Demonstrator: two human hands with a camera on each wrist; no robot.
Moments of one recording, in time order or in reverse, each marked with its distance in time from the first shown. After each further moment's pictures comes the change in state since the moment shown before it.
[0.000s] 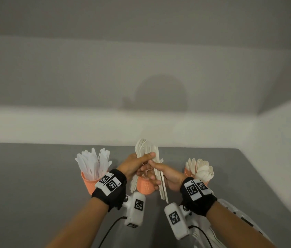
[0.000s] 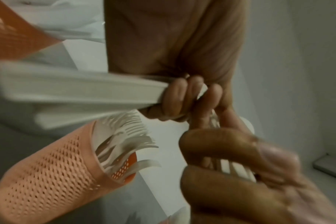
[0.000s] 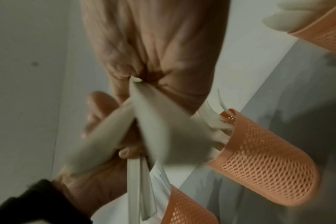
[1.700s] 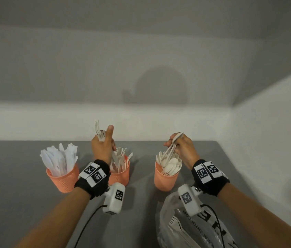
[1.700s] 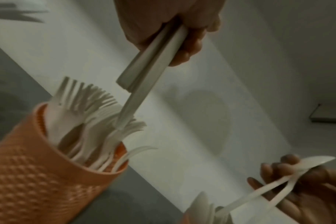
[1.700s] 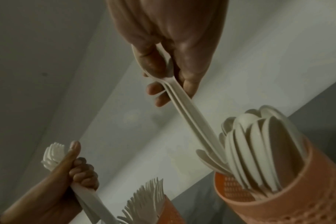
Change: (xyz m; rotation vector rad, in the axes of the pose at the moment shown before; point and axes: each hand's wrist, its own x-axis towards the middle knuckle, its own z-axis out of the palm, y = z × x) left_hand 0.019 0.022 0.054 -0.106 0.756 0.370; right_hand -0.067 -0.038 -0.127 -0.053 0.601 -0.460
